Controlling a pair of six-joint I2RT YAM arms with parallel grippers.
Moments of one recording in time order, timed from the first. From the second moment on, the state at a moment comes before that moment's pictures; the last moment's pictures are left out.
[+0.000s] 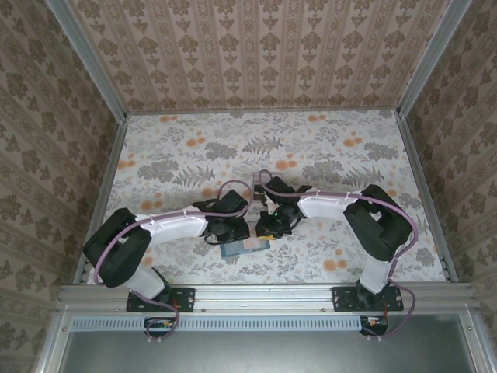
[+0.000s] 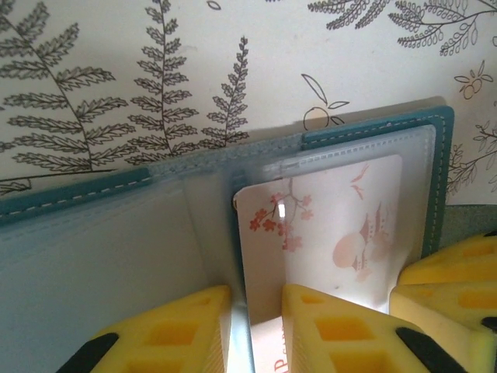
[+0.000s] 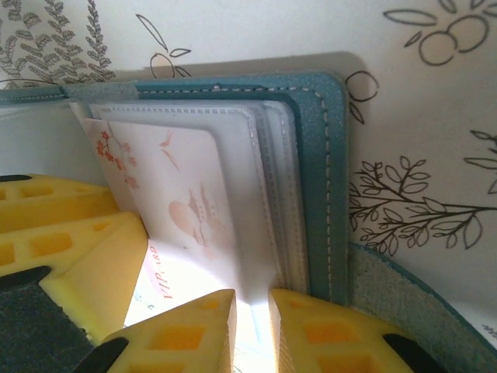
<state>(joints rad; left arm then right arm) -0.88 1.52 0.74 -0.39 0.15 -0.95 0.71 1.79 0.98 -0.45 -0.50 0.75</state>
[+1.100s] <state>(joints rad) -0.87 1.43 0.68 -0.35 0.15 -0.98 0.75 1.81 1.04 -0.52 -0.44 0.71</state>
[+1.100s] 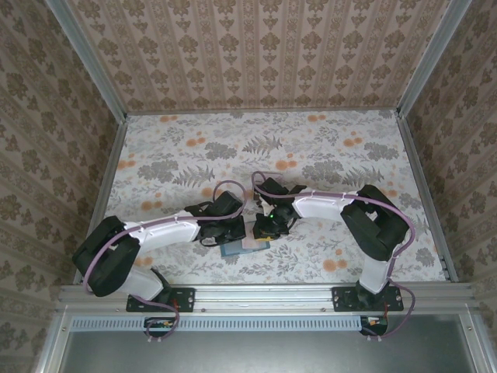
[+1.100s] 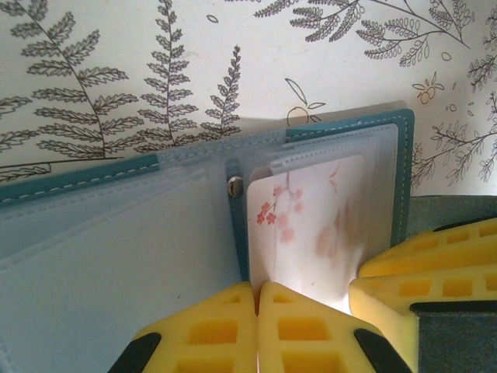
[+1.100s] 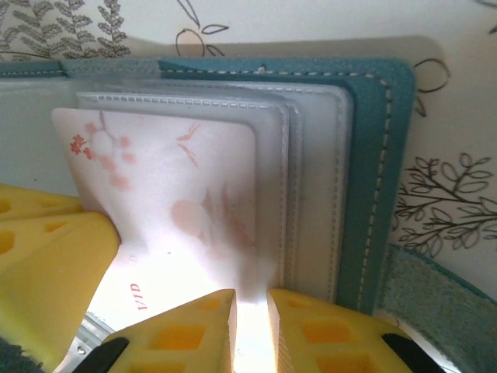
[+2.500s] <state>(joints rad) -0.75 1.02 0.54 -0.41 0.16 -0.95 0.75 1.74 1.08 -0.54 -0.43 0.70</state>
